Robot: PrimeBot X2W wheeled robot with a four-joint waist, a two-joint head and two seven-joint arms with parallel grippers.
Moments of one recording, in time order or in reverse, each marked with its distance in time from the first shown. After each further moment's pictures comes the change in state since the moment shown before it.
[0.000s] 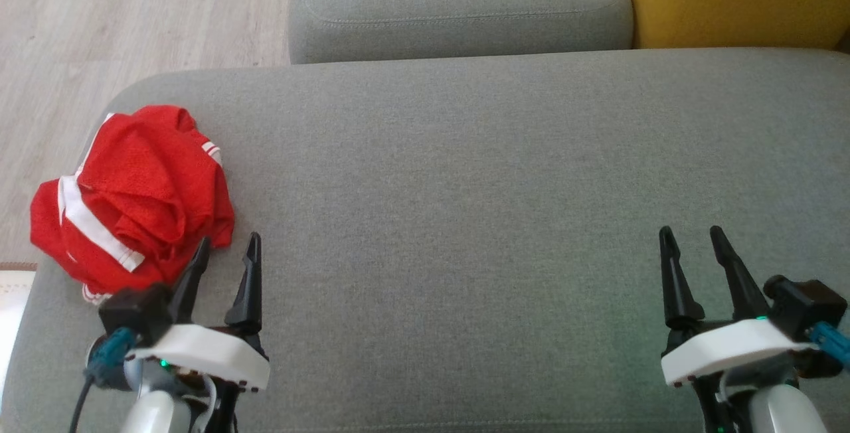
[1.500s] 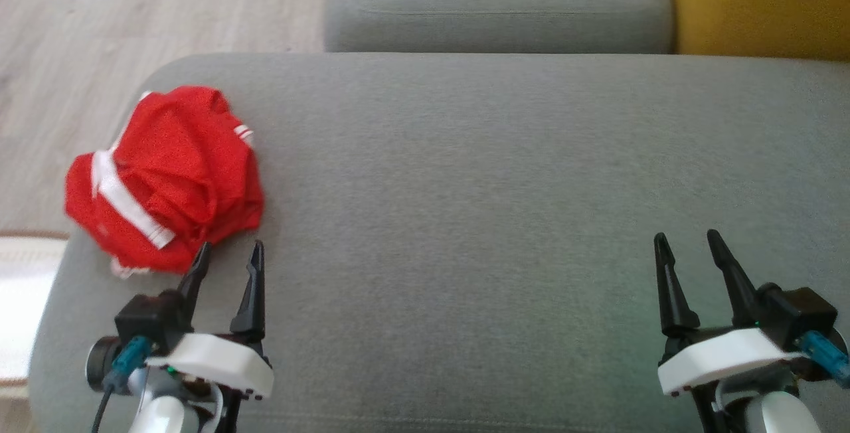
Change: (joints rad) left arm 0.011 0.013 -0.027 0.011 0.091 0.035 -0.041; right arm 0.024 0.000 0.007 -0.019 -0.086 0.000 -0.025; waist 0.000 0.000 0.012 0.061
